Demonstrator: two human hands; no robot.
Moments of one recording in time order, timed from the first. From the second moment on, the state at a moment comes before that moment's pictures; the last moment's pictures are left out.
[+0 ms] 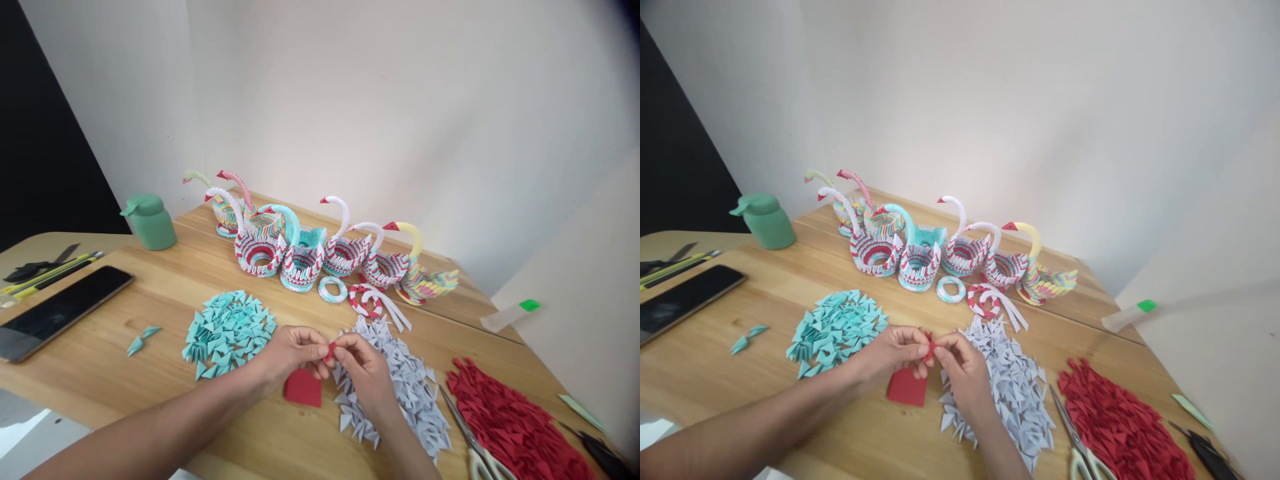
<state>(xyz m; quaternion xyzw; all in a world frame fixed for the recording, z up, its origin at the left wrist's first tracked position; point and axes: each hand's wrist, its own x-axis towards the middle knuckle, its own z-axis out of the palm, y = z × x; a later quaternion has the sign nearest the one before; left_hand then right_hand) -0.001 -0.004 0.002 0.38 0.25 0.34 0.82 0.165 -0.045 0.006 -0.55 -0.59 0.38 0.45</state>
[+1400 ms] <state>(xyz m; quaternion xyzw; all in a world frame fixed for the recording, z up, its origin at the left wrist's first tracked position) -0.002 -0.005 0.004 0.54 0.33 0.40 0.67 0.162 -0.048 0.015 -0.51 -0.69 0.20 0.47</state>
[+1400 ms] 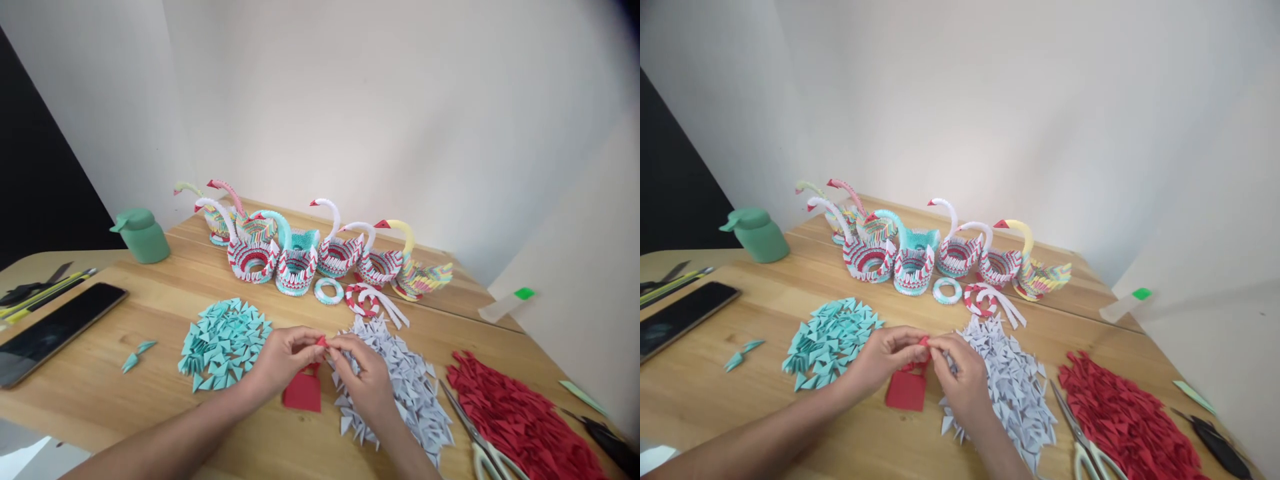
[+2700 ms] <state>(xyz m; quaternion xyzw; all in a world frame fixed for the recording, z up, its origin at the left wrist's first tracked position) -0.008 -0.014 0.011 0.79 0.30 0.45 0.29 0.164 -0.050 0.011 -0.50 -0.59 0.42 0.48</state>
